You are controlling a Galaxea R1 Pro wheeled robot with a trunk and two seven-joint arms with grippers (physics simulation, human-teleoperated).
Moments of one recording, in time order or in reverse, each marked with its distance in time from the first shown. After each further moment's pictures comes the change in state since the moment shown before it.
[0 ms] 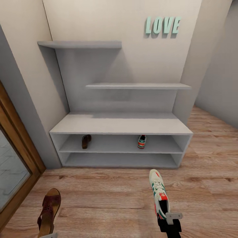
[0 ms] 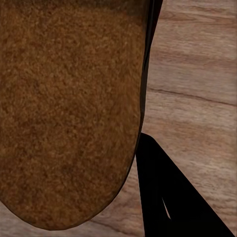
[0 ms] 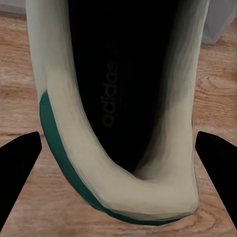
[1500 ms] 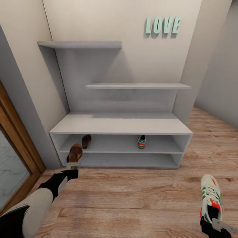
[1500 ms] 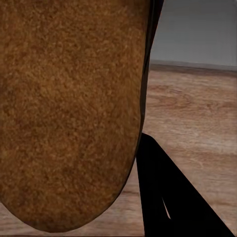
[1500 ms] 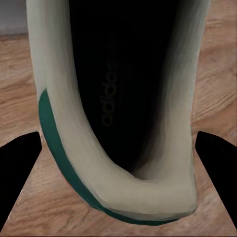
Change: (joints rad) left arm -0.592 -0.046 -0.090 -0.068 -0.132 0.728 0.018; right arm 0.000 -0.248 -0.308 0.000 -0.174 0.015 -0.012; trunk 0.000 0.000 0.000
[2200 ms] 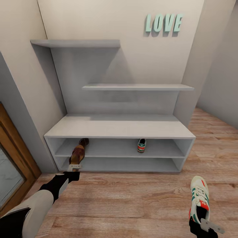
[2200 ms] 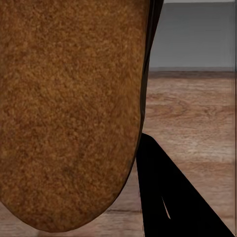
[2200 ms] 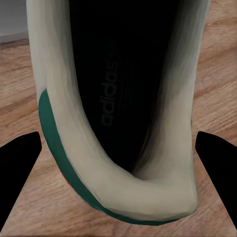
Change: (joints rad) left arm 0.015 -0.004 -0.059 0.004 -0.019 -0.008 -0.012; right arm 0.000 0.080 -0.004 0.006 0.007 -0.005 -0.002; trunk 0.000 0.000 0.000
